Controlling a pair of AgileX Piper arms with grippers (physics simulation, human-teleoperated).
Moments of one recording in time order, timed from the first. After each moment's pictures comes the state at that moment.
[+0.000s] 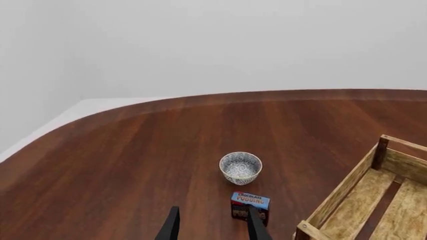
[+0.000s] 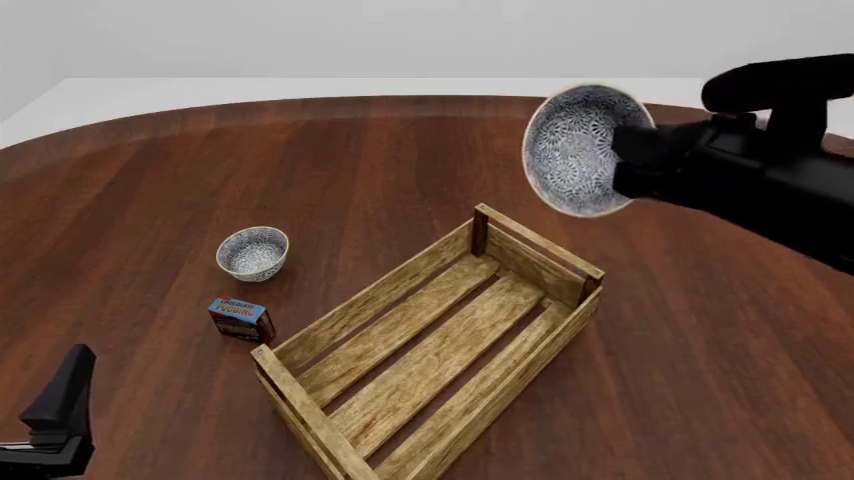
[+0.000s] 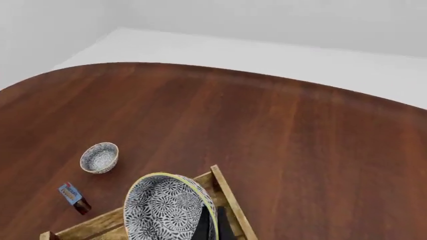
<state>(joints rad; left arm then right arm) 0.06 0.01 -0.03 0.05 0.05 0.38 1.02 -0.87 0.17 0.07</state>
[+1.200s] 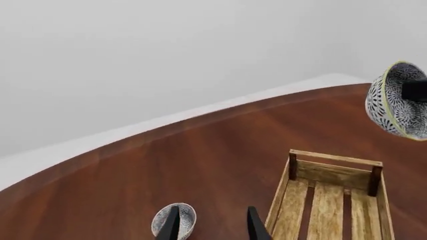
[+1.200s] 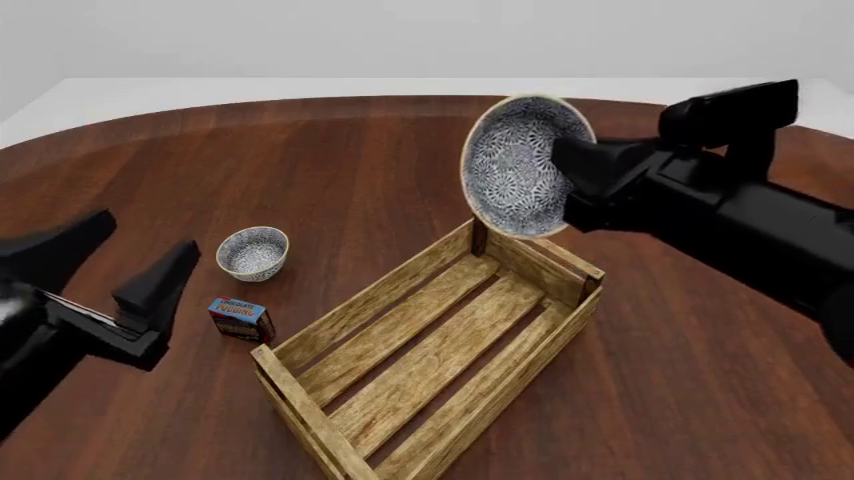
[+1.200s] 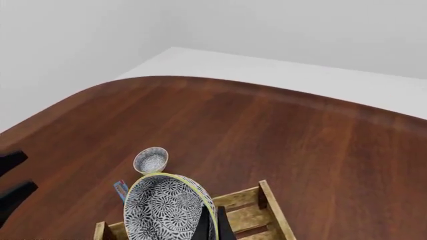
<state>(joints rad) -0.33 0.59 -0.31 -0.26 0.14 0.56 1.01 -0.80 0.00 0.12</state>
